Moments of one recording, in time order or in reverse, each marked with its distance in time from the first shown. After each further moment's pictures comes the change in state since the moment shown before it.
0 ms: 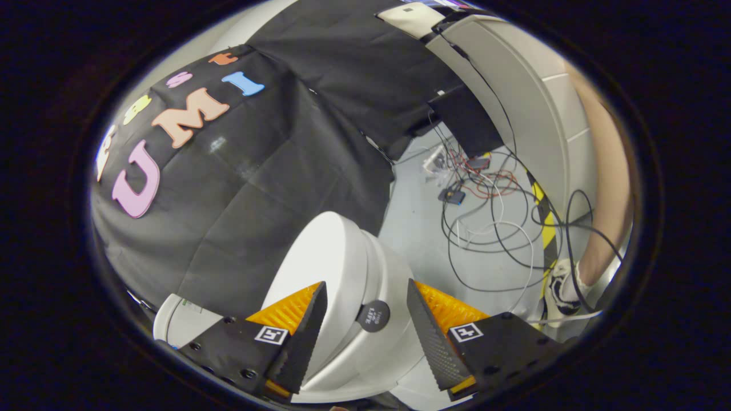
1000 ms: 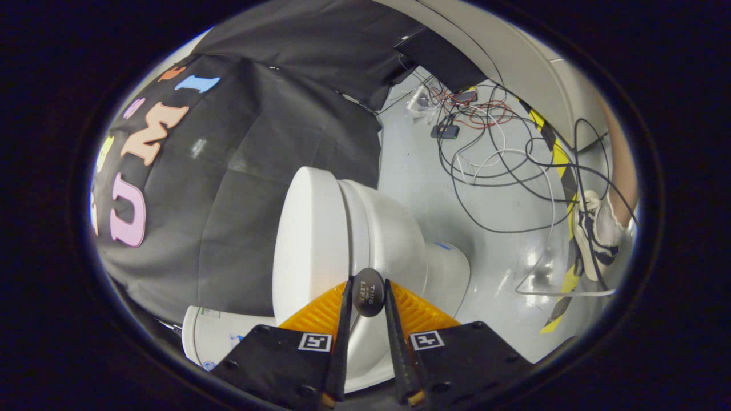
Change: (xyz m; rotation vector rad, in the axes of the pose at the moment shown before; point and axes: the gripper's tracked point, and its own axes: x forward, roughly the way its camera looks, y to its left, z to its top) arm 0.029 -0.001 -0.041 0.193 0.236 0.020
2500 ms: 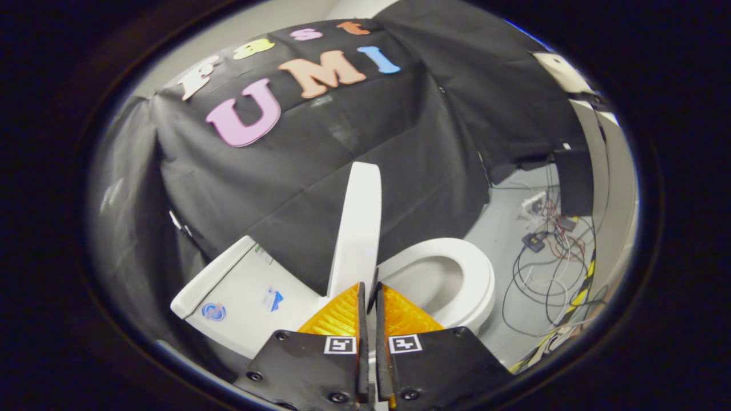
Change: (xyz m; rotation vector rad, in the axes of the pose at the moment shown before) arm -0.111 0.184 -0.024 -0.725 -0.164 0.339
